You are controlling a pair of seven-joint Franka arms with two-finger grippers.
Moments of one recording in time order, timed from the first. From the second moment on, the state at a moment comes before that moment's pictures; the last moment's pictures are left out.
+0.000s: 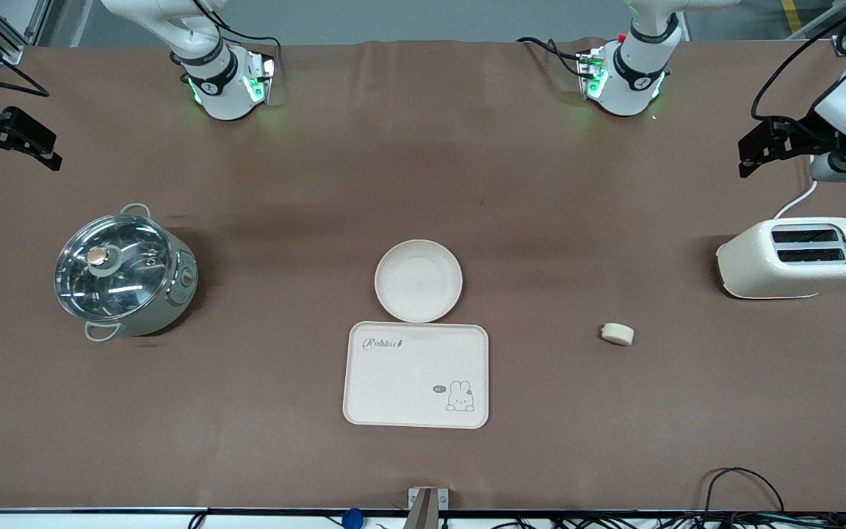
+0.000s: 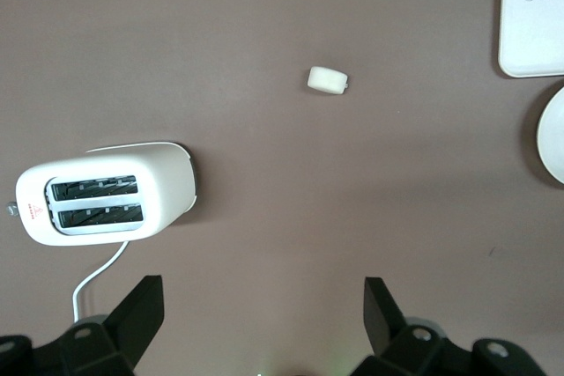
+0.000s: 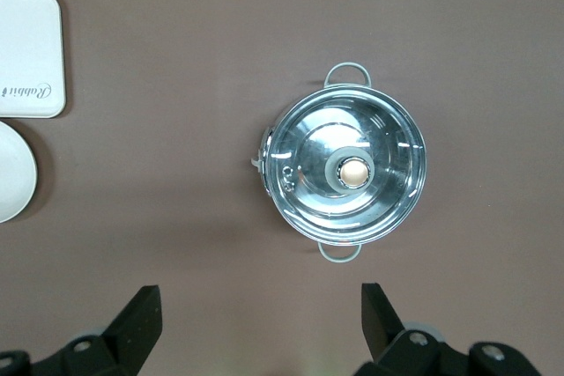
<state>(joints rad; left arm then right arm) -0.02 -0.06 -0.10 -1.57 0.04 1.51 -0.01 0.06 -0.12 -0.06 -1.60 -0.03 1.50 0.01</state>
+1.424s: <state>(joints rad) -0.05 0.47 -0.11 -1.56 0.04 2.01 -0.56 0.06 -0.10 -0.06 -1.80 0.08 1.61 0.01</state>
